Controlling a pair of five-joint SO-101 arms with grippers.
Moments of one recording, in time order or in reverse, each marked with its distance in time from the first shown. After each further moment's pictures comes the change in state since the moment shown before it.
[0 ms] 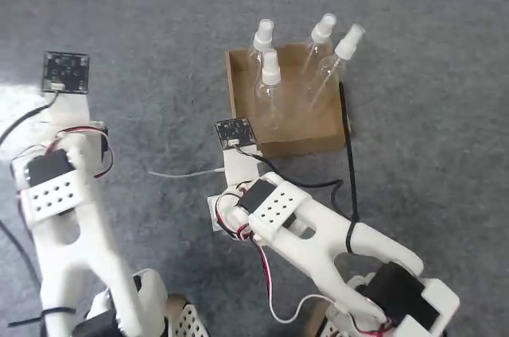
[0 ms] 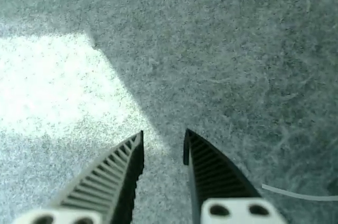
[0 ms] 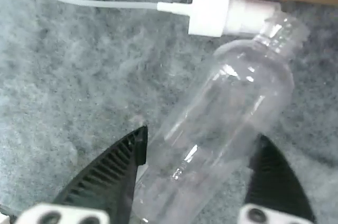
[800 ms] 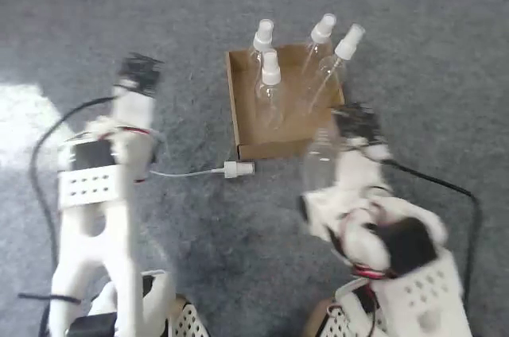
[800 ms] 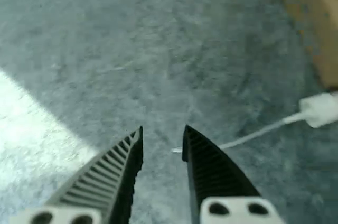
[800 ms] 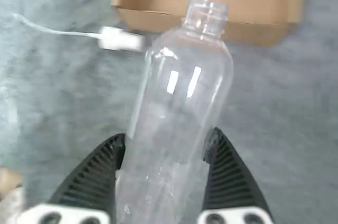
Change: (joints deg) left arm 16.1 0.2 -0.1 9.8 -3.7; right arm 25.7 -52.2 -1.8 41.8 22.6
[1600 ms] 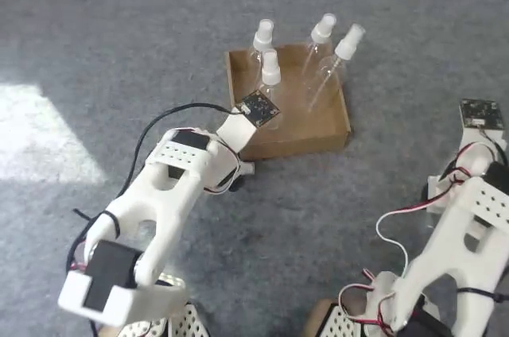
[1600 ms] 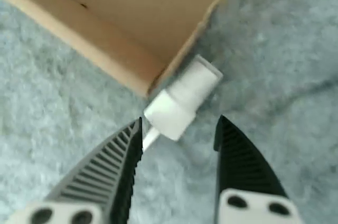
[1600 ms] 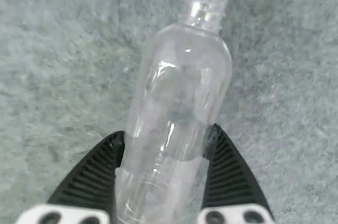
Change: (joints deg) left arm 25.7 25.8 0.0 -10.4 -2.5; right arm 58.9 30.9 -0.2 -14.5 39.9
